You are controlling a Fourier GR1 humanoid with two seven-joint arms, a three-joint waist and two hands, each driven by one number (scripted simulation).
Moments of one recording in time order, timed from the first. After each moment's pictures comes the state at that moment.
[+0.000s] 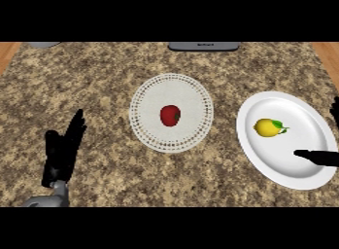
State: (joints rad) left arm -0.03 0.09 0.01 -1.47 -0.11 0.12 0.22; right arm -0.21 -0.36 -0.41 -1.01 0.19 0.14 -0.41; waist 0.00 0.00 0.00
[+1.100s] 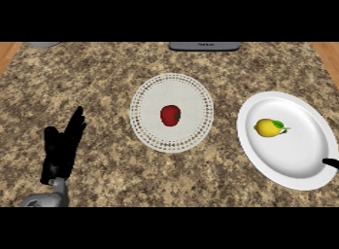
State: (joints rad) left arm -0.04 0.08 0.03 -1.48 -0.12 0.10 0.25; right arm -0.28 -0.54 -0.47 -0.59 0.17 0.08 -0.64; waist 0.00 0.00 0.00
